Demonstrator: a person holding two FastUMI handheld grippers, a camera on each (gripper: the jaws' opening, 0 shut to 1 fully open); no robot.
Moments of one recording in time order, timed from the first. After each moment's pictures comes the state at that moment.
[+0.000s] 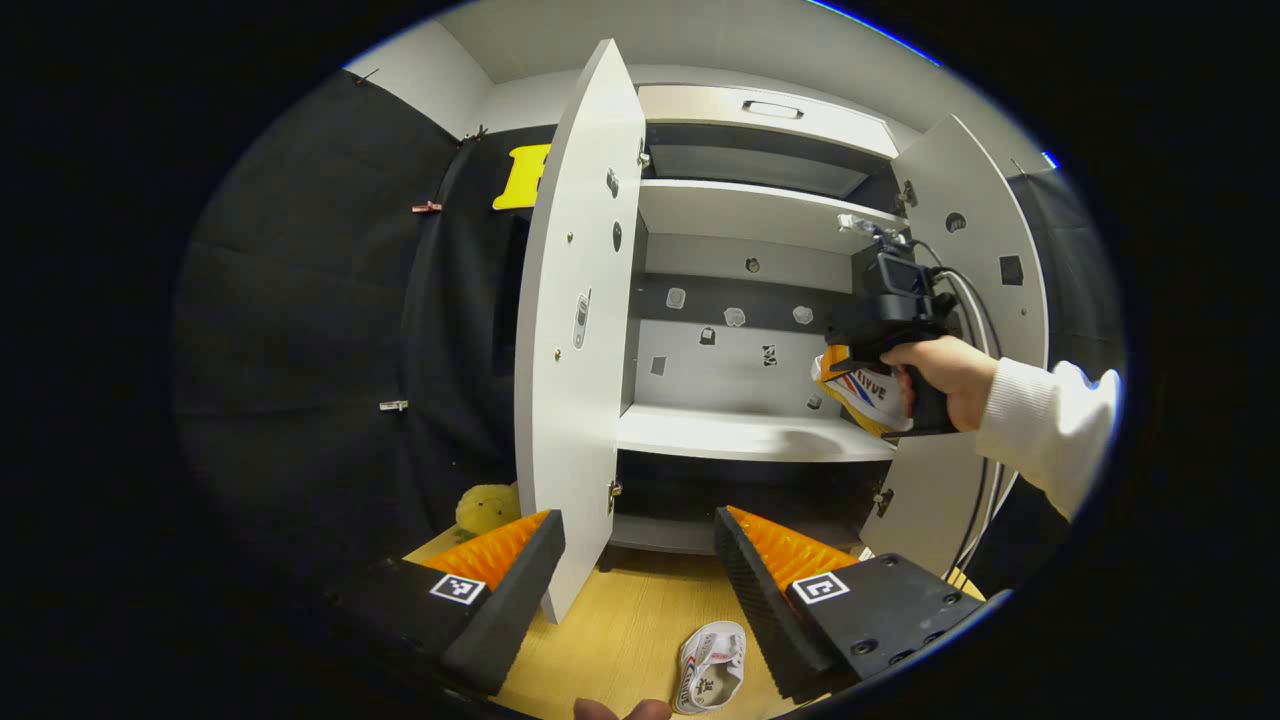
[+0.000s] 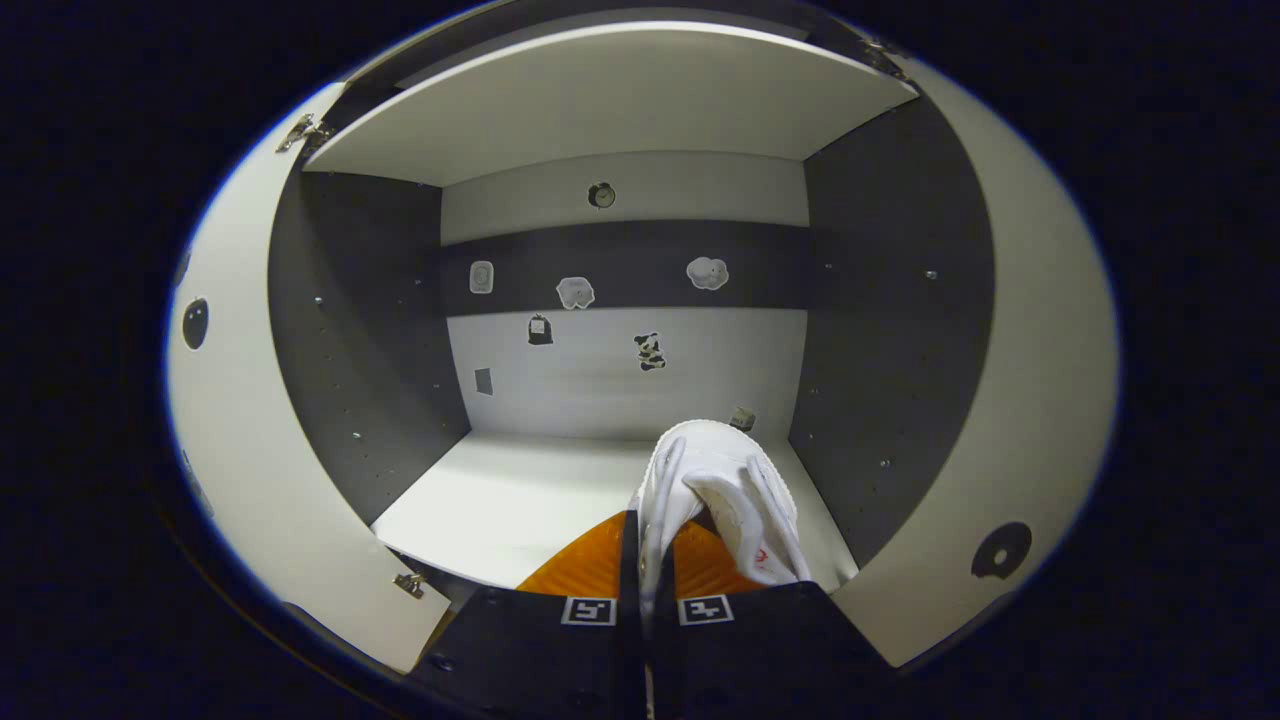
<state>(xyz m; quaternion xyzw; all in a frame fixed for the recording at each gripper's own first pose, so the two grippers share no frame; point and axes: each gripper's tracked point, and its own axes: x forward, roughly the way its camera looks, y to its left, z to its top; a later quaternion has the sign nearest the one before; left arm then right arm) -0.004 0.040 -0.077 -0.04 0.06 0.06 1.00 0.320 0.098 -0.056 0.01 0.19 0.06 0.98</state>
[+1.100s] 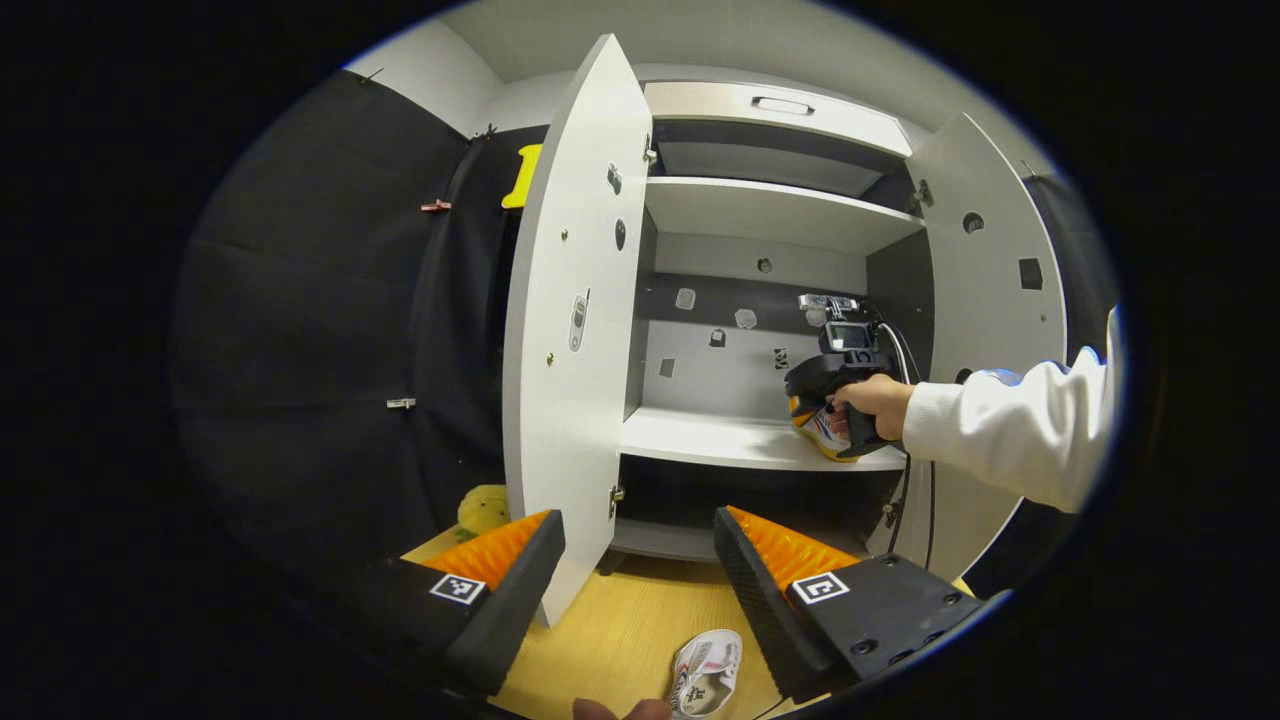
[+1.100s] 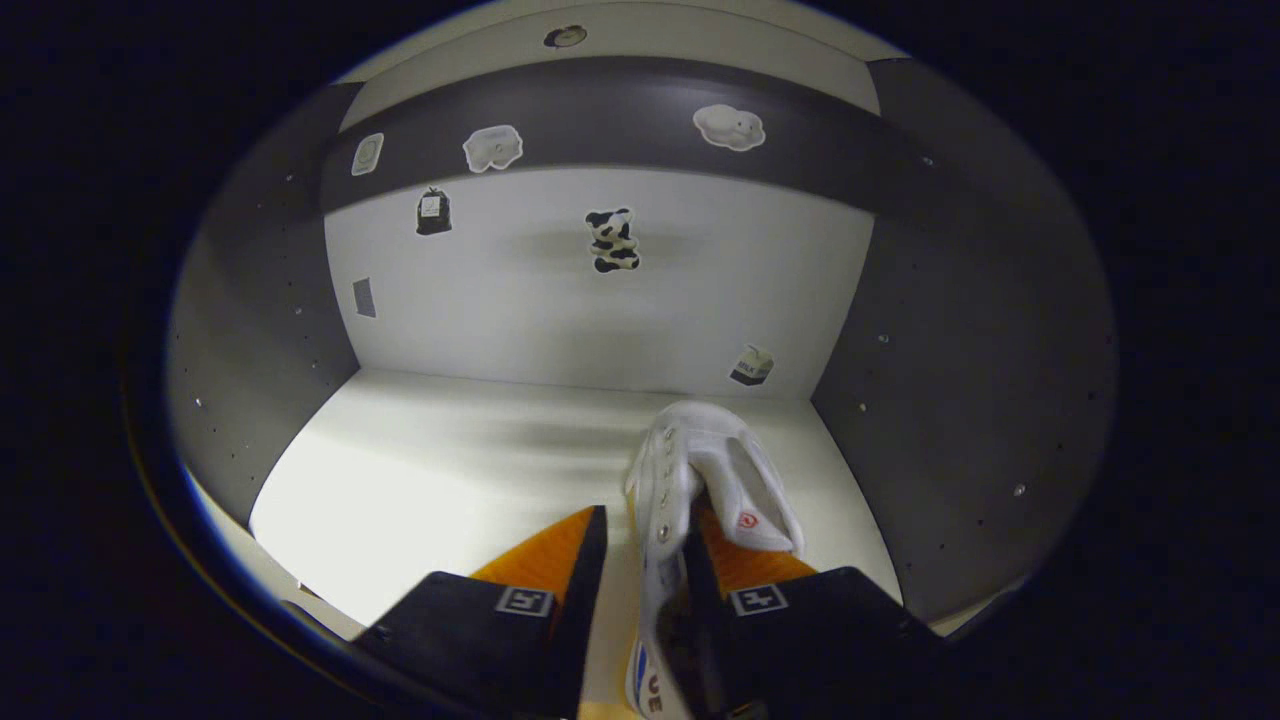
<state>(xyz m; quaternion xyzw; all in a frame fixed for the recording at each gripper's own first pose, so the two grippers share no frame) 0.009 0.033 -0.073 -0.04 0.05 0.07 1.00 0.408 0.095 -0.157 -0.03 0.30 0.02 0.95</state>
